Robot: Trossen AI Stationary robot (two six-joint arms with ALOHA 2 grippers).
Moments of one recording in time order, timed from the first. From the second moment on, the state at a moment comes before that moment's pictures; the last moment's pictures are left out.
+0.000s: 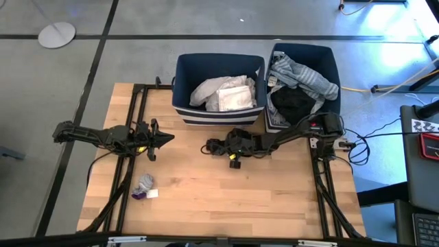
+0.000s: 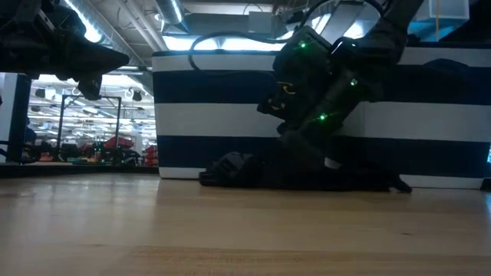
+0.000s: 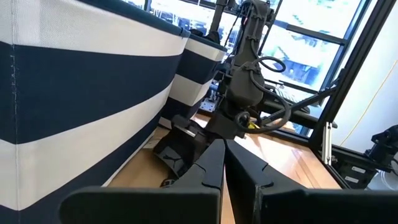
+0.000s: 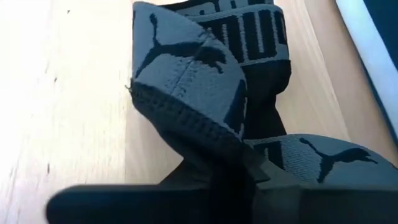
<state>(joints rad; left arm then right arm) -0.15 0.10 0.01 0.14 -0.32 -0.25 0.05 1.92 0.92 0.15 0.19 -0.02</state>
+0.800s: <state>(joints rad) -0.15 0.10 0.01 0.13 -0.32 -0.25 0.20 1.32 0.92 -0.07 0.57 -0.20</state>
